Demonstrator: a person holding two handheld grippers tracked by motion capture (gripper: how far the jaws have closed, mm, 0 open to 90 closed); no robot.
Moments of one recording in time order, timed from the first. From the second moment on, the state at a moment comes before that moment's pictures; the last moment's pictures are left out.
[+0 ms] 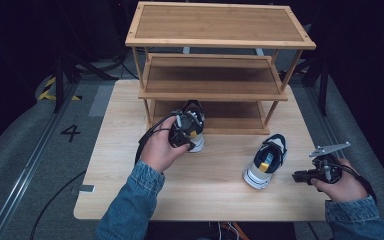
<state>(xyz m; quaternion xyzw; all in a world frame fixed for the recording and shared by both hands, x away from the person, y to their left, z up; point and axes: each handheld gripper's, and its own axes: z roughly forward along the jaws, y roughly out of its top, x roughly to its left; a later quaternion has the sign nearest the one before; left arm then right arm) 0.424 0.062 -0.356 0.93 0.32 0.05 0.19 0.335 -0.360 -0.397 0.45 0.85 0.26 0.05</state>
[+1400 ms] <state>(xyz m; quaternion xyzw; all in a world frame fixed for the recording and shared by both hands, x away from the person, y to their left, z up) 0.486 0.059 -0.395 0.88 0.40 0.11 0.24 0.313 -0.380 -0.405 0.48 0.84 0.24 0.05</state>
